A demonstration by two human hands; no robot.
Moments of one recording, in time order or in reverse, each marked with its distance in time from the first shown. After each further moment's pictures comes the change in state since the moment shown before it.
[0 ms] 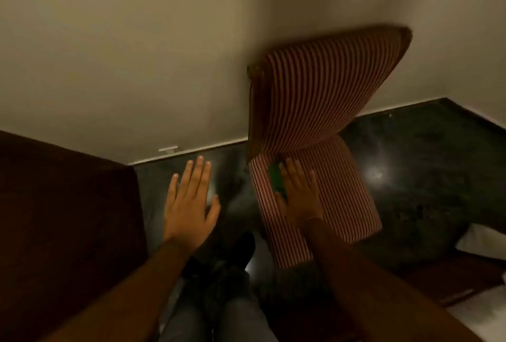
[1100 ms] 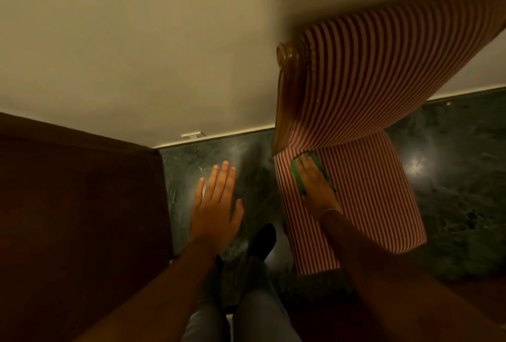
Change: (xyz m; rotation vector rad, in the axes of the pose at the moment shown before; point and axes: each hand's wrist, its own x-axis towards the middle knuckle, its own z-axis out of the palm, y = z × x) left_hand 0.008 -0.004 0.068 0.171 -0.060 -0.080; right_hand 0.074 0.025 0.062 0.234 -0.102 -0.121
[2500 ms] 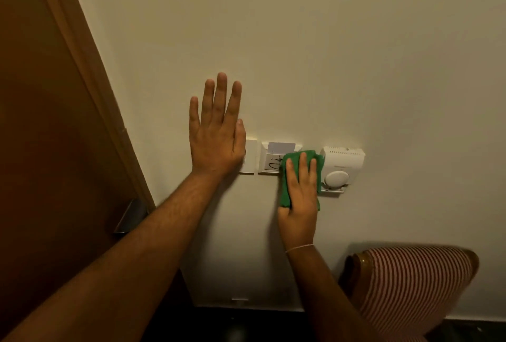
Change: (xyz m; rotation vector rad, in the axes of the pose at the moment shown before) left_hand 0.163 -0.266 -0.530 0.005 1.138 -0.057; right_hand 0.027 -0.529 -0.297 0.227 1.177 -0.548
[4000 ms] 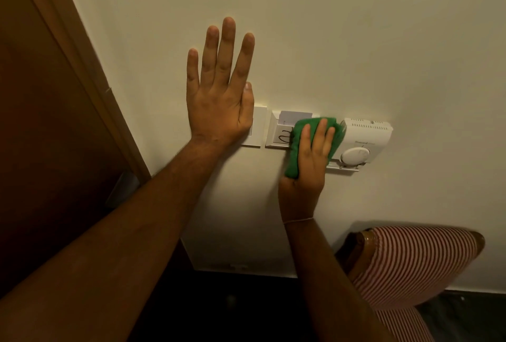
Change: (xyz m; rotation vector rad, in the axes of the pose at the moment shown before) left_hand 0.001 -0.007 0.023 0.128 0.109 0.057; right_hand 0.009 0.018 0.039 0.050 0.252 -0.133
